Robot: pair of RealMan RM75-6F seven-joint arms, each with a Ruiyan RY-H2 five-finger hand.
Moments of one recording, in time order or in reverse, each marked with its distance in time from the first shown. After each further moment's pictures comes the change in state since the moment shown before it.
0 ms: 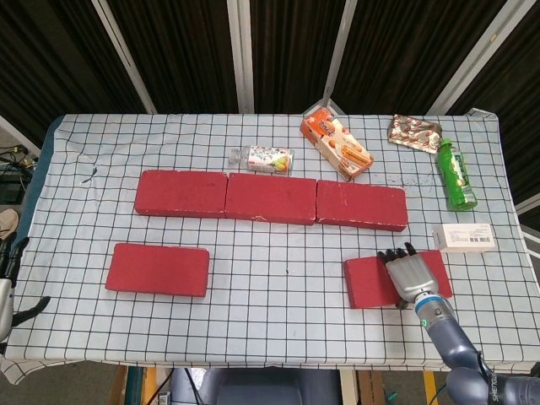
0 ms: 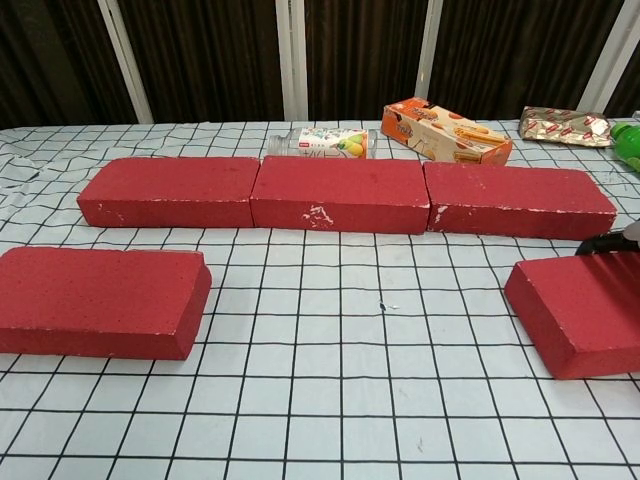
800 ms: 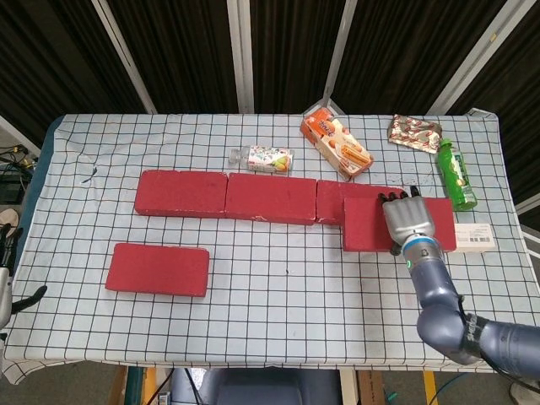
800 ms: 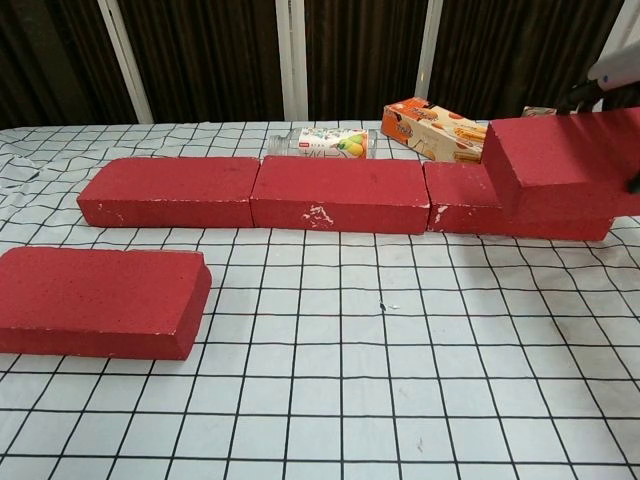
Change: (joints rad) left arm -0.038 -0.042 -0.055 0.054 -0.091 -0.045 0.021; right arm 0.454 0.136 0.165 -0.069 0.747 0.053 -0.300
